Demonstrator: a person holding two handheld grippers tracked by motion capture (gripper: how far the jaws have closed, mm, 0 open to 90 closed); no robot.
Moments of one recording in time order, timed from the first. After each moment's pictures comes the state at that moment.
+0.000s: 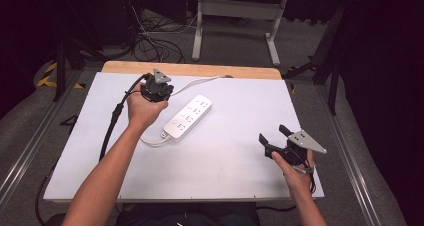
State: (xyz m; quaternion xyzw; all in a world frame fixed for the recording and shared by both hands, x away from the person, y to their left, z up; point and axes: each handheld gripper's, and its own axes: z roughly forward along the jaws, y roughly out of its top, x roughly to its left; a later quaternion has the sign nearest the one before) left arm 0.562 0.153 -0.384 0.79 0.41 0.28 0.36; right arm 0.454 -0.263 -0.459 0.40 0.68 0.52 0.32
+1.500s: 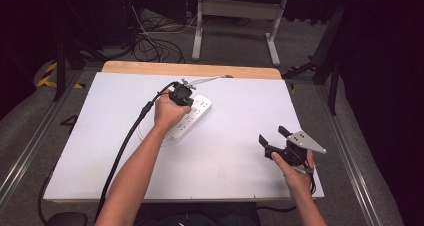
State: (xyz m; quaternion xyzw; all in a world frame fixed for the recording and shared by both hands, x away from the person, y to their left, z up) left arm 0.605 0.096 -0.440 0.84 0.41 0.20 0.30; right arm 0.452 -0.264 -0.460 0.41 0.69 0.52 0.31
